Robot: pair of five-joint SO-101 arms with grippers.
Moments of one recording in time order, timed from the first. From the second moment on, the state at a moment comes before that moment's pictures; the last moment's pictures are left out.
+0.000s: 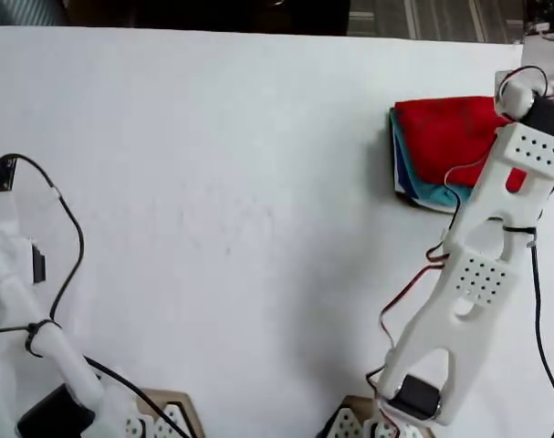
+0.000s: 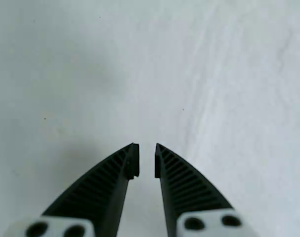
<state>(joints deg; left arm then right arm) -49.0 -24.8 37.6 70.1 -29.8 21.3 53.1 -81.2 72.0 27.3</state>
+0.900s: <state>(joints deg) -49.0 -24.8 37.6 70.1 -29.8 12.9 24.3 -41.9 100.0 39.6</state>
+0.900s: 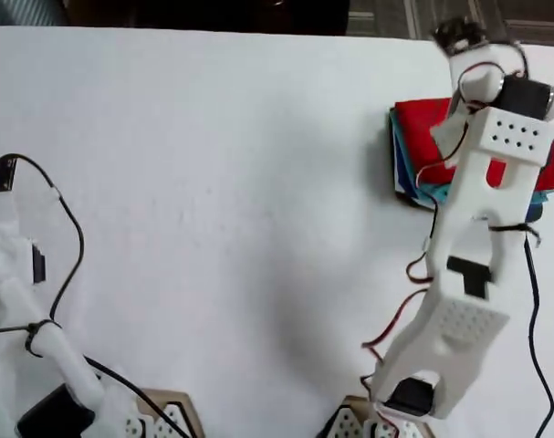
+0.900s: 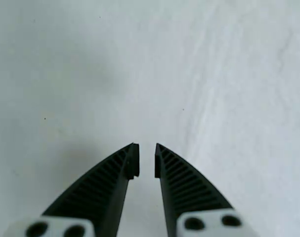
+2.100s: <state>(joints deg) -40.1 -36.0 32.1 84.1 -29.7 3.7 -32.9 8.6 84.9 21.2</state>
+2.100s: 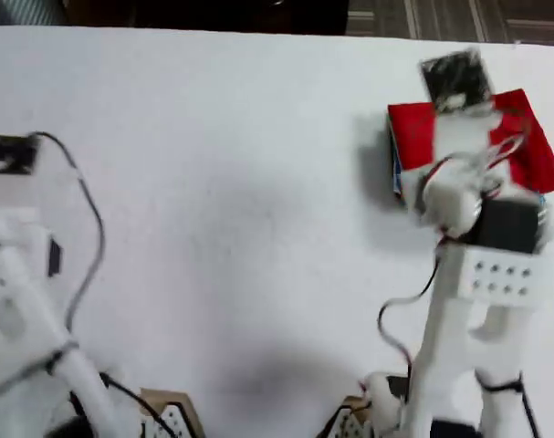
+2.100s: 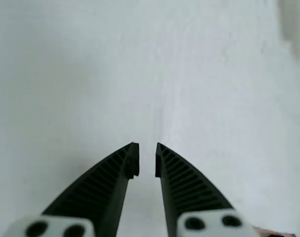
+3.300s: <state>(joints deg) -17.8 -102.9 95.7 73.6 1.5 -2.4 -101.3 96.4 65.1 1.3</state>
